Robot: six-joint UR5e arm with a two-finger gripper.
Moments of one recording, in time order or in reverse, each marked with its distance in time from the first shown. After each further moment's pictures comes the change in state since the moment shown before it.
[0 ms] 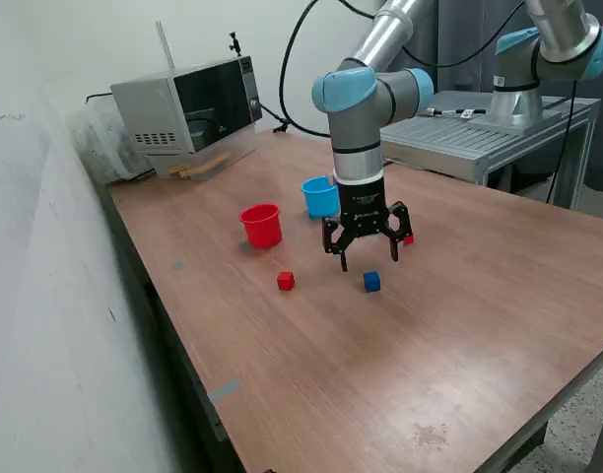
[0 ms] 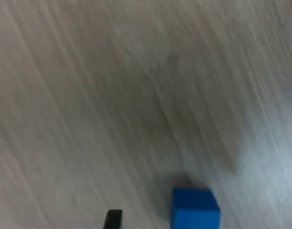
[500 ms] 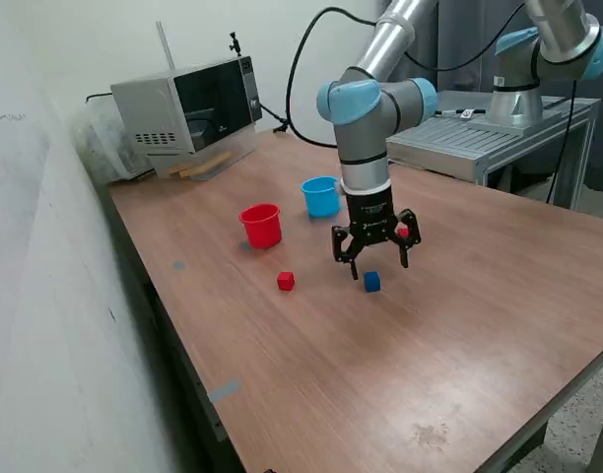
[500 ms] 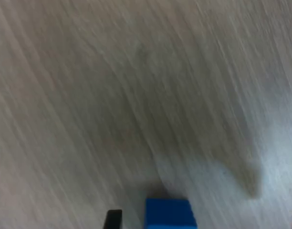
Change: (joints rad) arm 0.004 0.010 0.029 -0.018 0.032 0.001
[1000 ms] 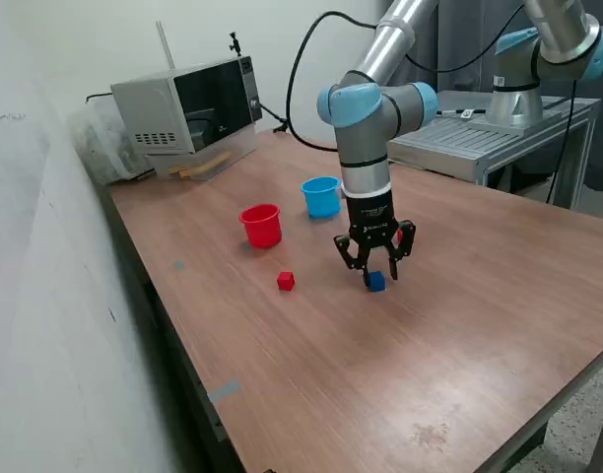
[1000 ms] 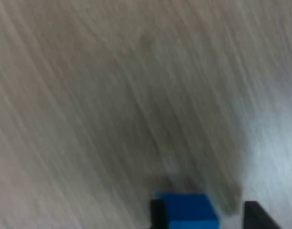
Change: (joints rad) arm 0.002 0.011 -0.006 -0.026 0.009 0.002
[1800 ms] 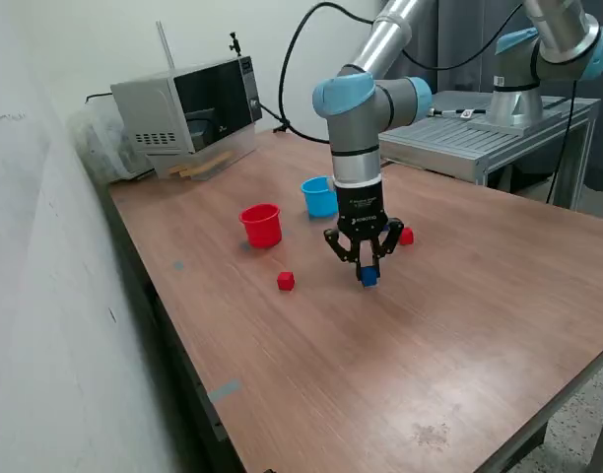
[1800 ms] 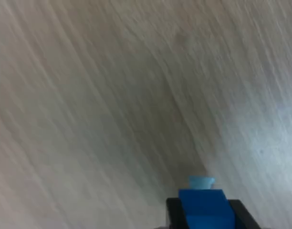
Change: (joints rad) arm -0.017 -0.016 -0.013 -0.025 -0.006 0.039
